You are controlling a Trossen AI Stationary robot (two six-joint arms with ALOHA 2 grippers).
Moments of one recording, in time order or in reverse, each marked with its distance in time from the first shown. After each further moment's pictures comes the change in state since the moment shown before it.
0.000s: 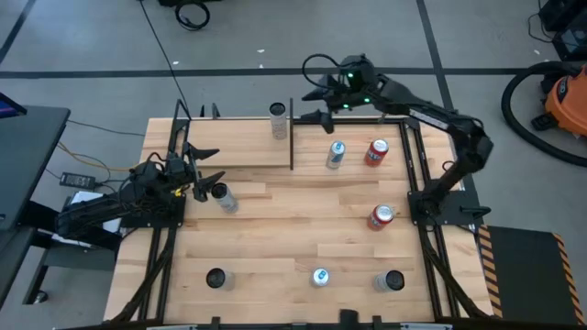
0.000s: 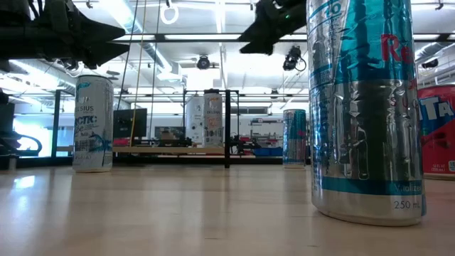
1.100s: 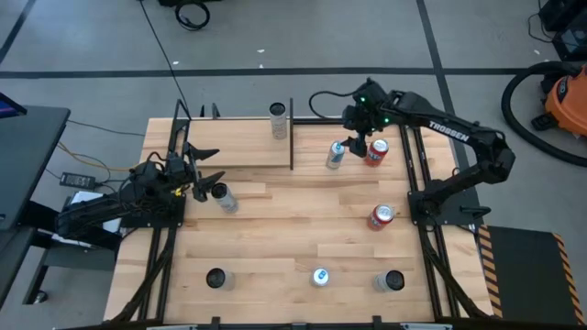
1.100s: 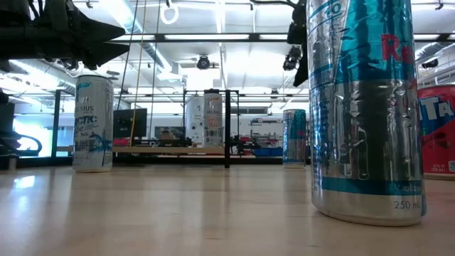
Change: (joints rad) left arm 0.000 0.000 0.000 0.002 0.000 -0.021; right arm -0.011 -0.186 -0.248 -0.433 0.253 -0.142
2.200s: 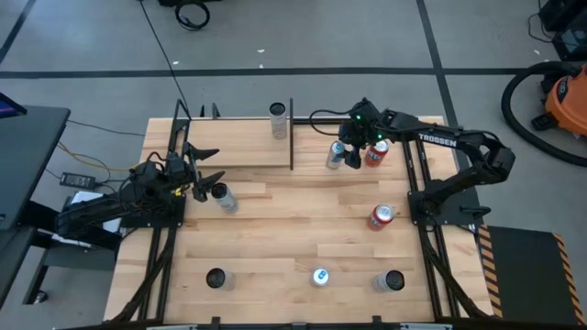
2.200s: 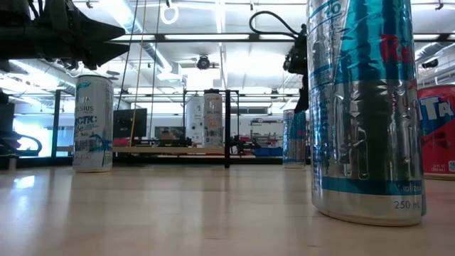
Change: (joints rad) left arm 0.000 0.000 0.000 -0.001 0.000 0.001; right arm -0.012 0.000 -0.327 0.361 -0.030 0.013
